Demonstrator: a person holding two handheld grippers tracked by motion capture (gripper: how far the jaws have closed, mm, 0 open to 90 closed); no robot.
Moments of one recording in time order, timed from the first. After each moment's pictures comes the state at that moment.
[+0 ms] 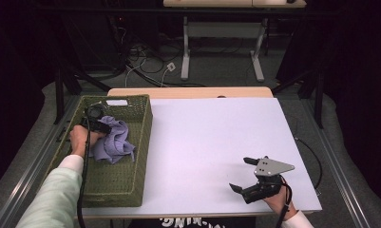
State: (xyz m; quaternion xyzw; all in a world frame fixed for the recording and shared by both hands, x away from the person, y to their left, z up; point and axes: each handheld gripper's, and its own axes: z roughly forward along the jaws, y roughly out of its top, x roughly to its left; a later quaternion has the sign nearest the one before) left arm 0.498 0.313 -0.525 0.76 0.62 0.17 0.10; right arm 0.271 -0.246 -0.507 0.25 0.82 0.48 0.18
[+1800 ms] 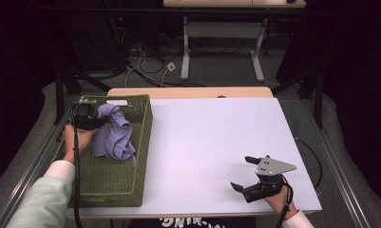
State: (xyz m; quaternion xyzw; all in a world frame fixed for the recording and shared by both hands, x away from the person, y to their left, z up) left arm 0.453 0.312 -0.465 0.76 0.53 0.22 0.31; right arm 0.271 -0.248 -0.505 0.25 0.82 0.49 0.19
